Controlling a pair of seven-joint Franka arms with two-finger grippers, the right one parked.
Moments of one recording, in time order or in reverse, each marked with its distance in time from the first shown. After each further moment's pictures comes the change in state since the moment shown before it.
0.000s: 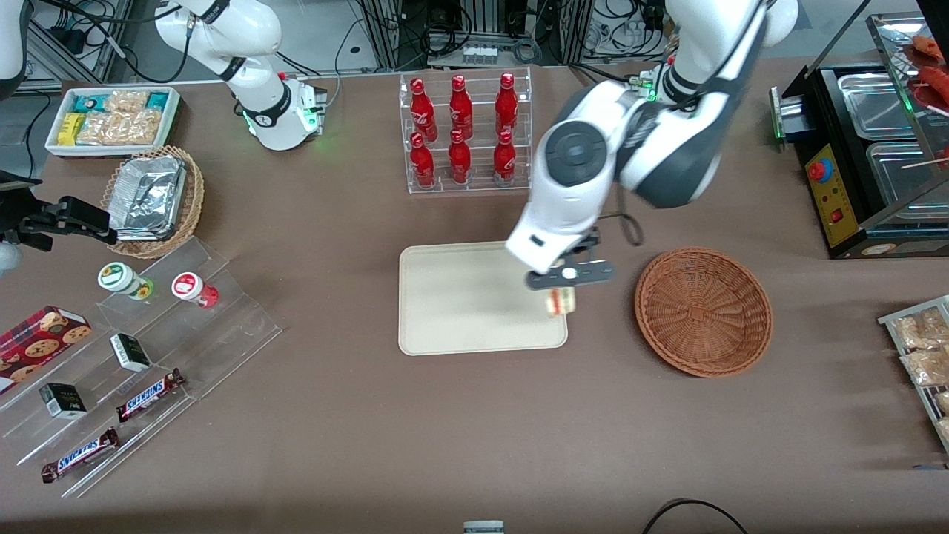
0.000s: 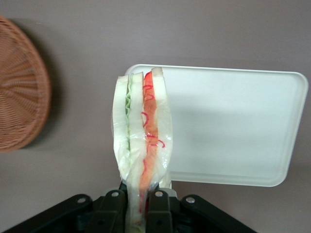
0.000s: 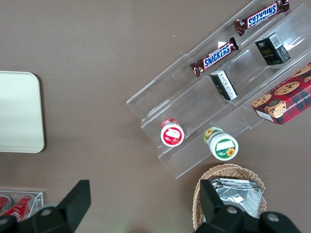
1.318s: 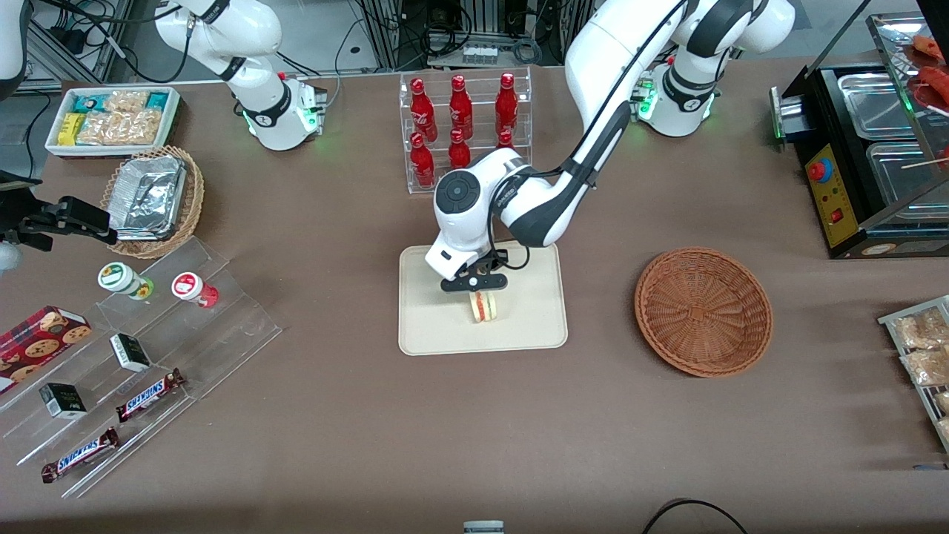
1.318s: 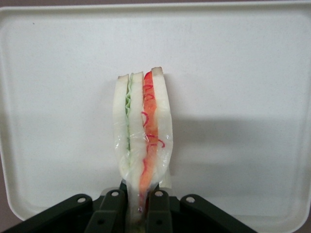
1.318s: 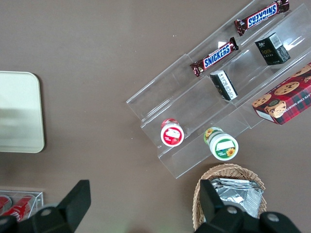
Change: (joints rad) arm -0.183 0.259 0.003 -0.095 0.079 0.378 -0.170
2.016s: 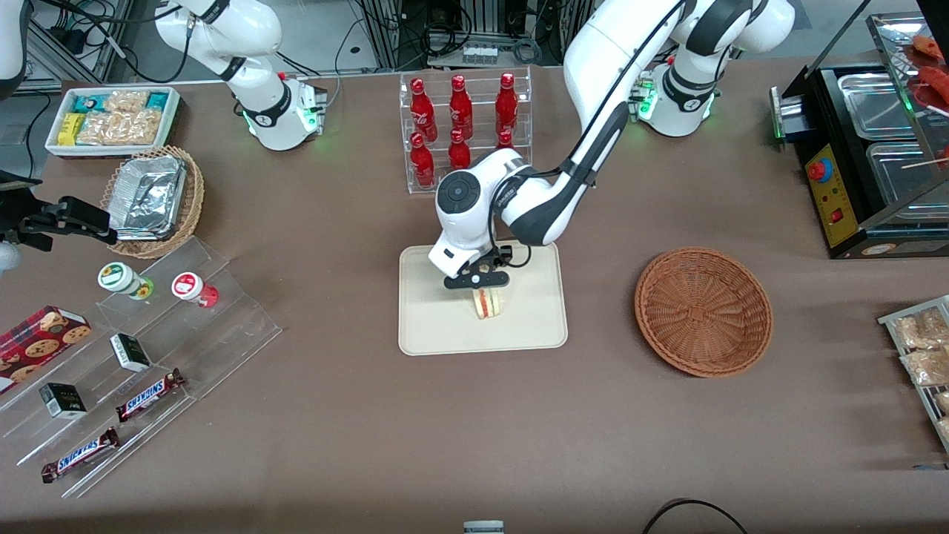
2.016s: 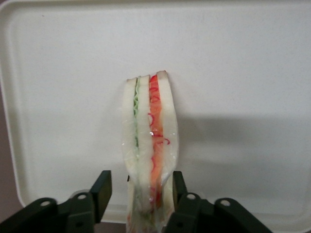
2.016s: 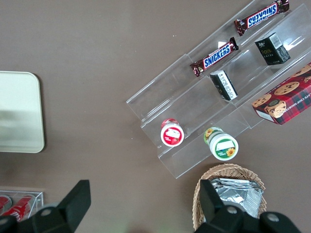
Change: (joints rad) arm -0.002 -0.023 0.009 -0.007 0.002 -0.043 -0.004
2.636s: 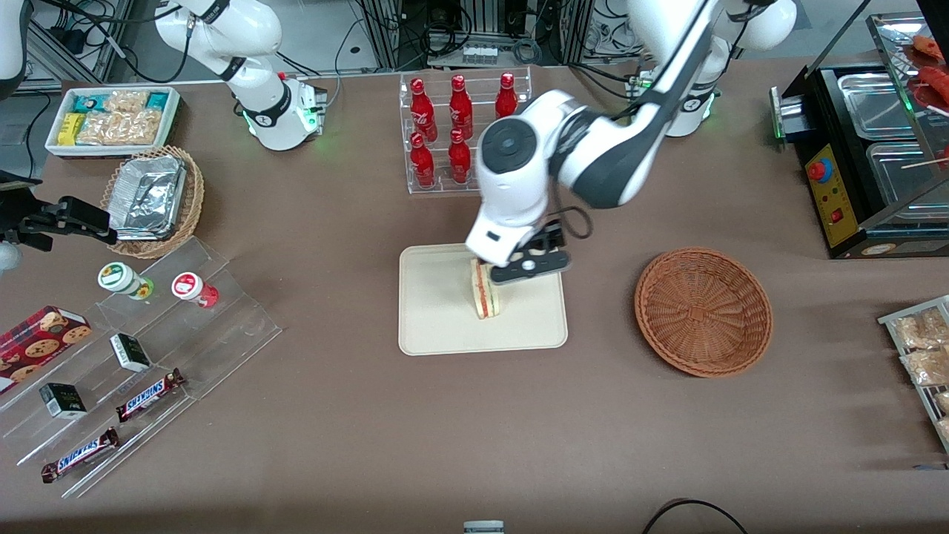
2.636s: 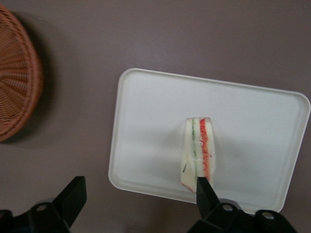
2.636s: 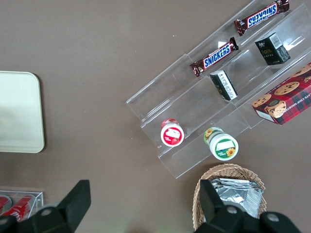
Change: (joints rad) arm 0.128 -0.270 0.017 0.035 -0.002 -0.279 -0.006
